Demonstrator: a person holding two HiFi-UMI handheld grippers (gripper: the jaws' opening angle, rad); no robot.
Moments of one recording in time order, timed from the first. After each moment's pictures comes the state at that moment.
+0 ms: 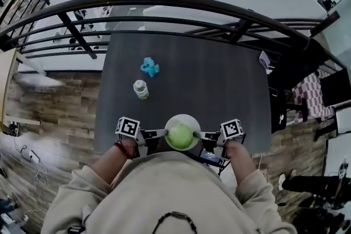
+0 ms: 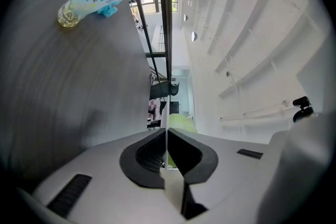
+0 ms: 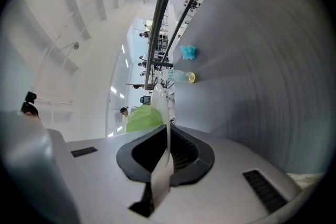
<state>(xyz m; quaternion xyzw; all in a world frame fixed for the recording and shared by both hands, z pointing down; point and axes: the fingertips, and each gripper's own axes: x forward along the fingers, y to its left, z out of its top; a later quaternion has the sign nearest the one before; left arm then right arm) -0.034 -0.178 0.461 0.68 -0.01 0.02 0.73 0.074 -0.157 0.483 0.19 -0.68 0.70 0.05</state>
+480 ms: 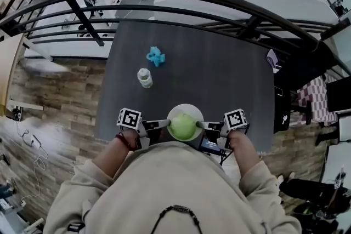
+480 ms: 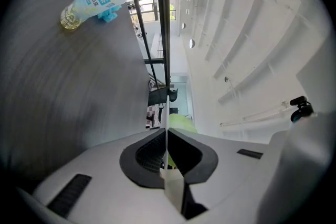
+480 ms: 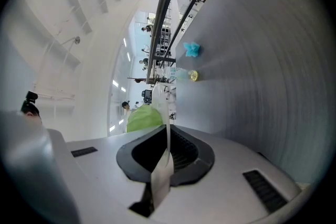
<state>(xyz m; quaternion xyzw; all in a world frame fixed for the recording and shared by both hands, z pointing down) -0.026 -0.178 0.449 0.68 -0.03 -0.02 0.73 0.083 -0.168 0.477 0.16 -0.69 0.70 0.08</state>
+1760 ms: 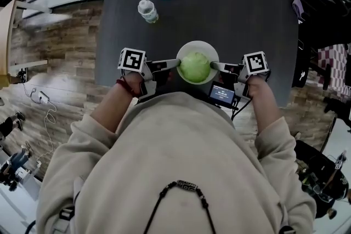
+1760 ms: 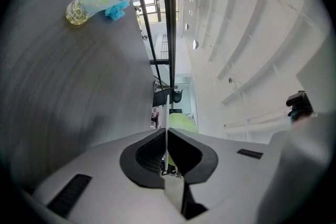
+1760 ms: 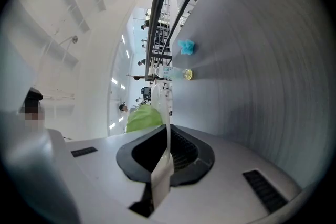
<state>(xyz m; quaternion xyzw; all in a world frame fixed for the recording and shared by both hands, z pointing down) -0.025 -0.183 0.475 0.68 -0.06 0.00 0.73 0.080 -0.174 0.492 0.13 -0.68 0.72 0.08</state>
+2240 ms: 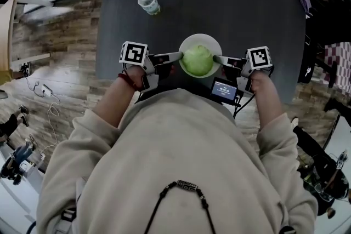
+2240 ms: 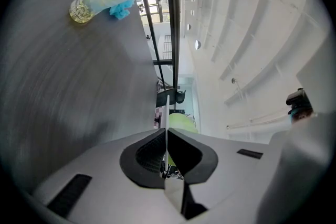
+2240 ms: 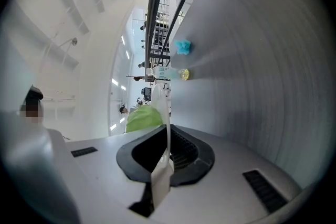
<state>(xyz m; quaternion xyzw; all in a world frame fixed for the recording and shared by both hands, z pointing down) -0.022 -0.182 0.490 0.68 -0.07 0.00 0.73 0.083 -0.173 0.509 0.13 -0.68 0.72 0.07</state>
